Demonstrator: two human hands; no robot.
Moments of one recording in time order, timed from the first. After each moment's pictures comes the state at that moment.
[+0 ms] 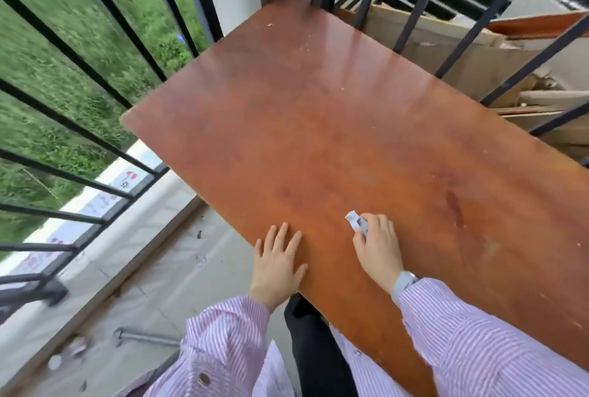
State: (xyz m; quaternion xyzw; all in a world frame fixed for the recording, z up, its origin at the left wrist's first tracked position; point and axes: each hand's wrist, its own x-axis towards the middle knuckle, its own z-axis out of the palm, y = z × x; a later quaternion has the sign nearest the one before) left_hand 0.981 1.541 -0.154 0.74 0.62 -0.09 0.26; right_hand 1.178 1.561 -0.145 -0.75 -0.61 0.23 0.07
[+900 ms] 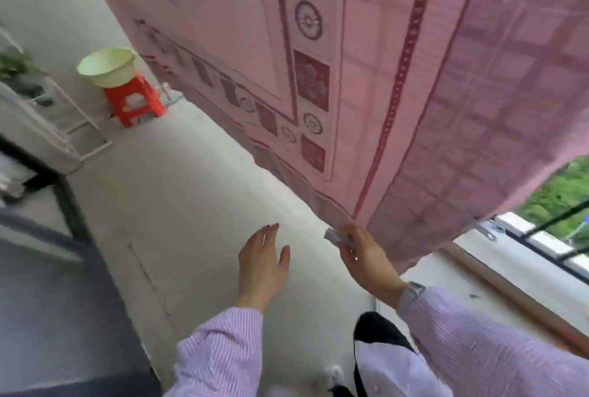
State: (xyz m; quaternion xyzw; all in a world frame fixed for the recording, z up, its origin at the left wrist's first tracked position) left_hand 0.766 0.881 -0.053 -0.06 0.97 0.24 -0.04; right_hand 0.751 1.080 -0.048 0.08 -0.92 0.39 -0.01
